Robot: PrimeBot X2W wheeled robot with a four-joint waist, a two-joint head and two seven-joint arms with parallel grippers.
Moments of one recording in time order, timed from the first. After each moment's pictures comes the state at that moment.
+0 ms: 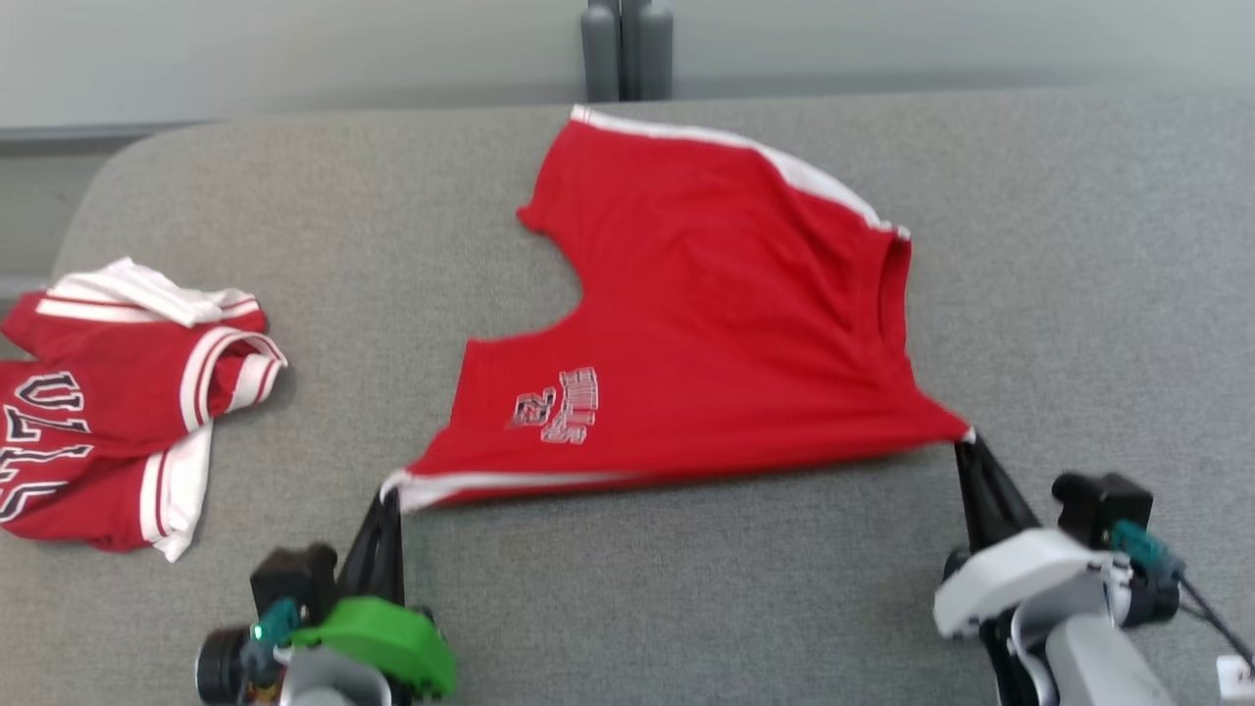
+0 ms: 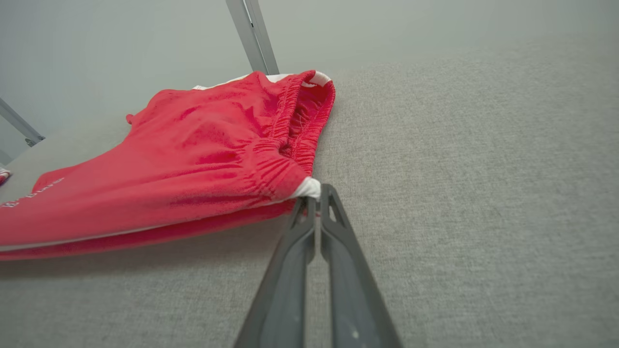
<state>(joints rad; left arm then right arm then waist) -0.17 0.04 -0.11 0.52 -0.25 -0.03 -0.26 -0.20 -0.07 0.00 0.48 0.25 0.14 -0.26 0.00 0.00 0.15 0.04</state>
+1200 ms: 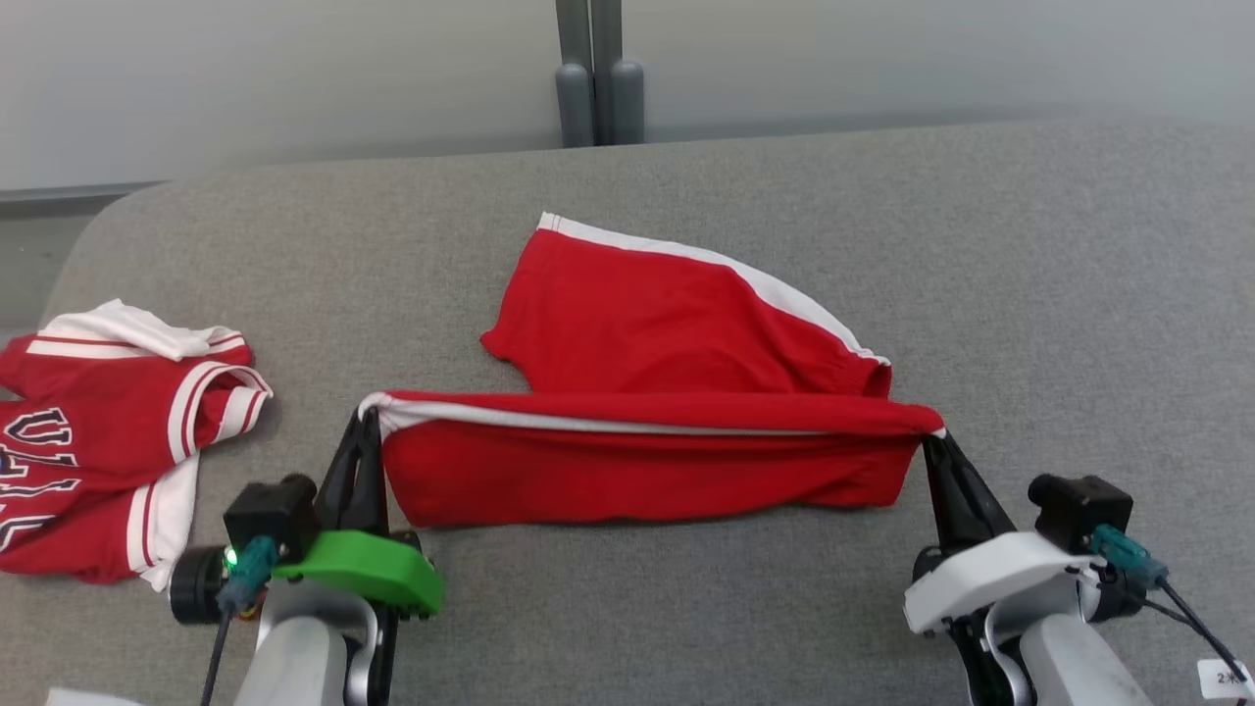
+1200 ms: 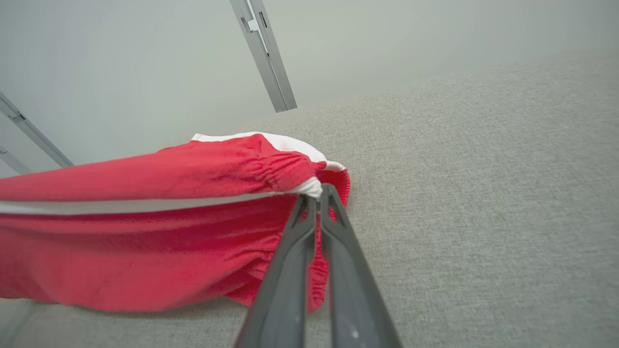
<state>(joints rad) -0.20 0.04 -0.10 0.42 -0.22 -0.03 -0.26 -0.14 -0.05 0.07 0.39 0.32 0.13 -0.26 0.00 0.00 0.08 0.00</state>
